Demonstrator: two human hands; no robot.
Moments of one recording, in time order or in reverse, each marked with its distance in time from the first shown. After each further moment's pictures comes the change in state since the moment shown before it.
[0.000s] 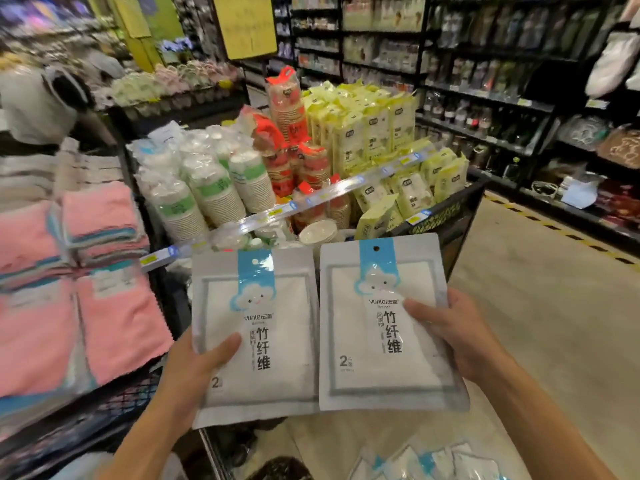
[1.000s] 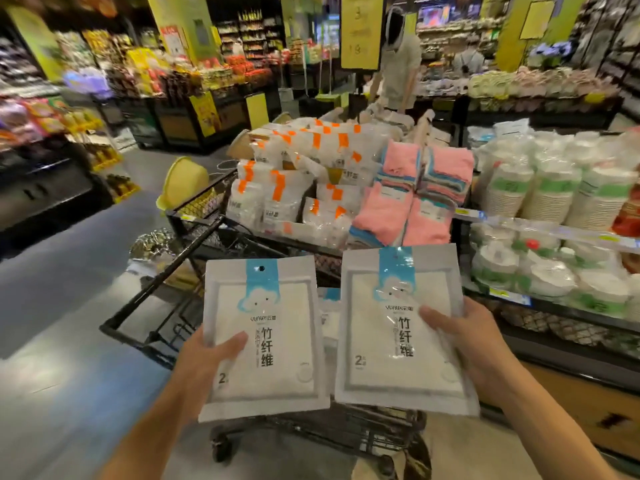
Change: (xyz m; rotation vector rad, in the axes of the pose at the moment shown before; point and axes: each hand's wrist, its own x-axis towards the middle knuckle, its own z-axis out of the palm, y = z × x) left_hand -0.423 -0.093 -0.253 -0.230 0.926 -0.115; right_hand -0.215 0.115 0.266 -0.281 -0.848 0.114
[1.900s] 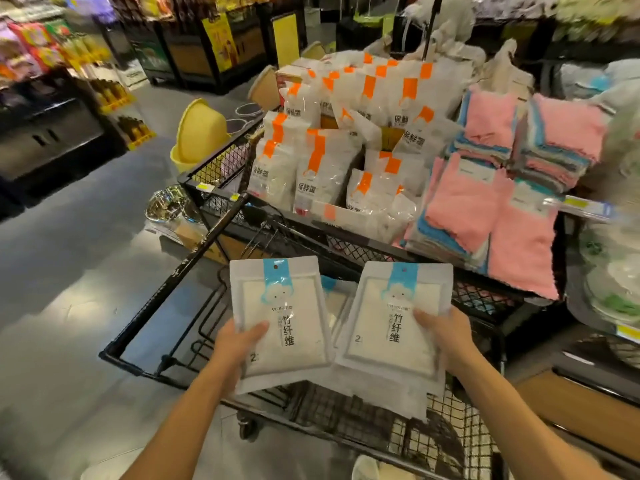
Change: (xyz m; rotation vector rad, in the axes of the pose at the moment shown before) left_hand 0.253 -0.045 -0.044 -0.044 0.098 -0.207; right_hand 0.245 0.111 0.141 -0.123 0.151 0.253
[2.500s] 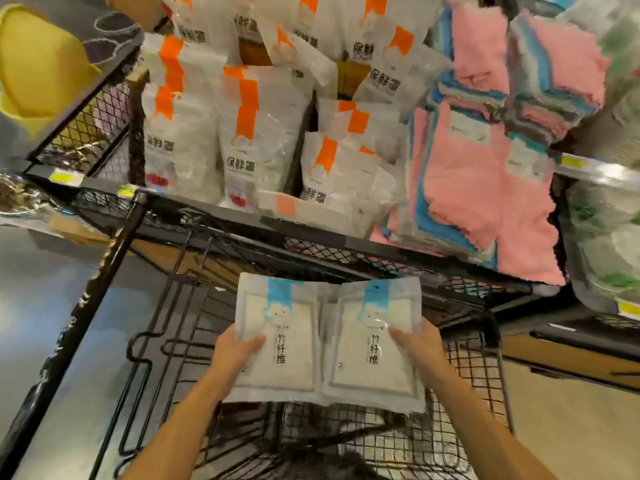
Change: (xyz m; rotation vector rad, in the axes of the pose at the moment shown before) left_hand 0.226 -0.048 0.051 0.352 -0.176 -0.190; right_hand 0.106 0.065 0.056 -0.222 0.196 0.240
